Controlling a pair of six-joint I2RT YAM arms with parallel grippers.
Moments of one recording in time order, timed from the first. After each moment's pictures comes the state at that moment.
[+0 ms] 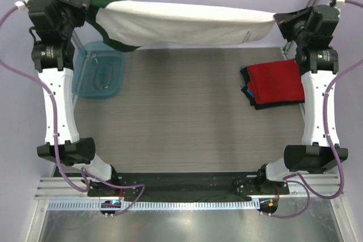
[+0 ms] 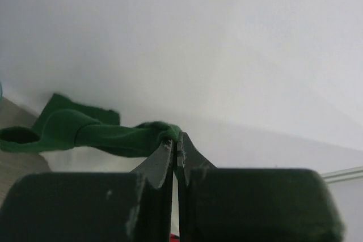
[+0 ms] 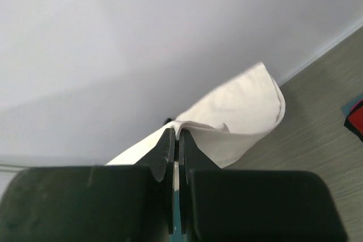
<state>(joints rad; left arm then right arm) 0.08 1.62 2.27 -0.61 0.02 -1.02 -0.11 1.48 1.92 -0.55 -0.04 0.95</state>
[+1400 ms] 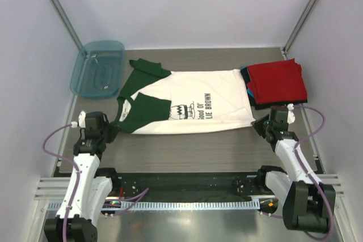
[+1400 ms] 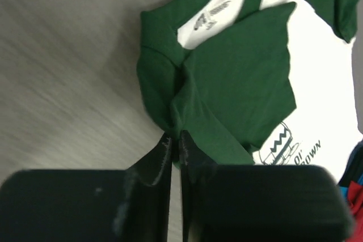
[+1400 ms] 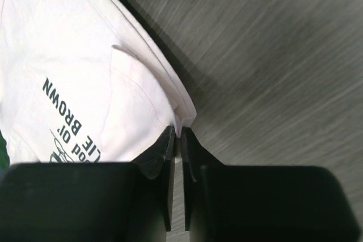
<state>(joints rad) 0.04 0.72 0.52 -0.58 -0.08 -0.98 -0.12 0.96 0.41 -0.24 -0.02 0.90</state>
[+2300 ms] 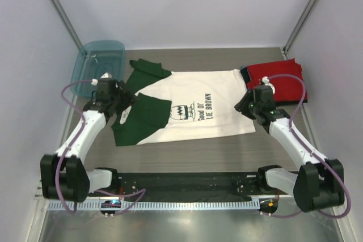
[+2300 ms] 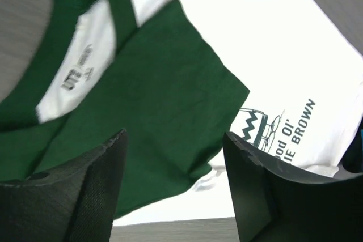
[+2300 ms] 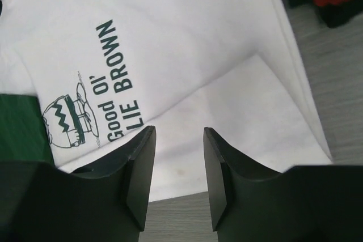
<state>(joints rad) -0.08 1.17 0.84 -0.40 0.03 -0.73 0.12 1.09 0.67 -0.31 0.01 0.66</state>
